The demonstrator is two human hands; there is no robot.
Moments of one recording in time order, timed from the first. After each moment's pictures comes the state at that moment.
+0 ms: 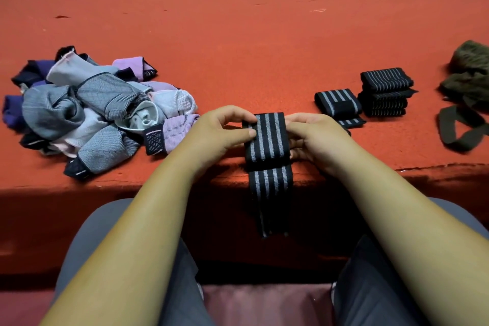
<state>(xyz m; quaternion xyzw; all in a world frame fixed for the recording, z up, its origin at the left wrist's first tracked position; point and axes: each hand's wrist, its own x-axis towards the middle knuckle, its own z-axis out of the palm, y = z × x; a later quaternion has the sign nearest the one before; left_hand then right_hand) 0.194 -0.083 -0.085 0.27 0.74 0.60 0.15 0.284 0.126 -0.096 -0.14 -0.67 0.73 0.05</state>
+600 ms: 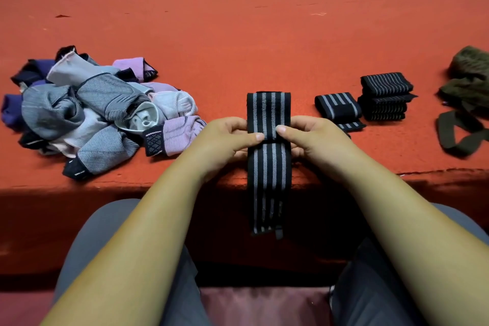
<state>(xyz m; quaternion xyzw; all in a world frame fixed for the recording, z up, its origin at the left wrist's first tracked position) 0.197 -0.070 -0.091 0.22 0.68 0.65 0.28 0.294 0.129 -0.094 -0.09 -0.73 0.68 0.05</state>
